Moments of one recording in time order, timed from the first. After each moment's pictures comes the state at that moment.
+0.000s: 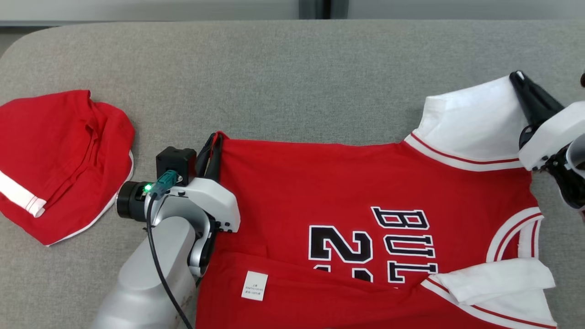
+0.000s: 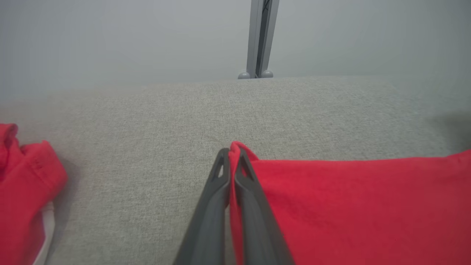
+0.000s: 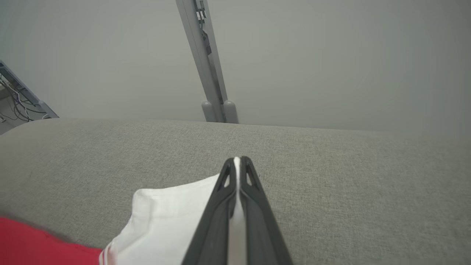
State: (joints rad) left arm -0.63 0.10 -0.57 0.74 -0.54 0.15 -0.24; right arm -0.99 -0.58 1.04 0.80 1.17 0.13 -0.26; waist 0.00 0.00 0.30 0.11
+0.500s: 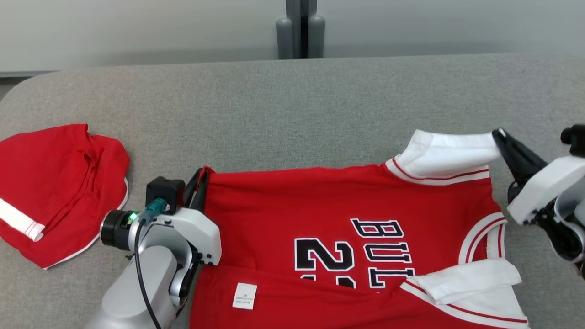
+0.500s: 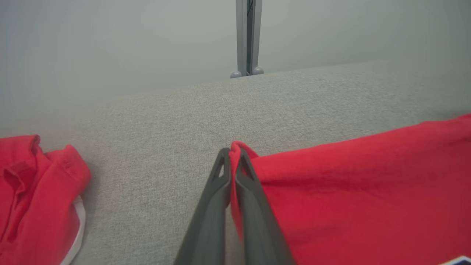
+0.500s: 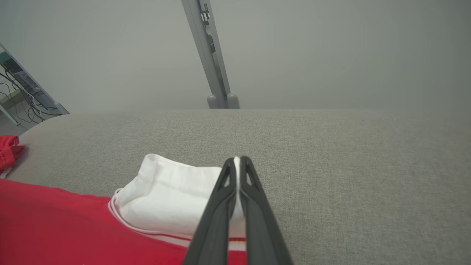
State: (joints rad) left arm -0.55 0.18 -0.60 0.72 -0.53 0.12 -0.22; right arm -0.81 -0.62 1.02 0.67 1.19 0.13 -0.26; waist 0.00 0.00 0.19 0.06
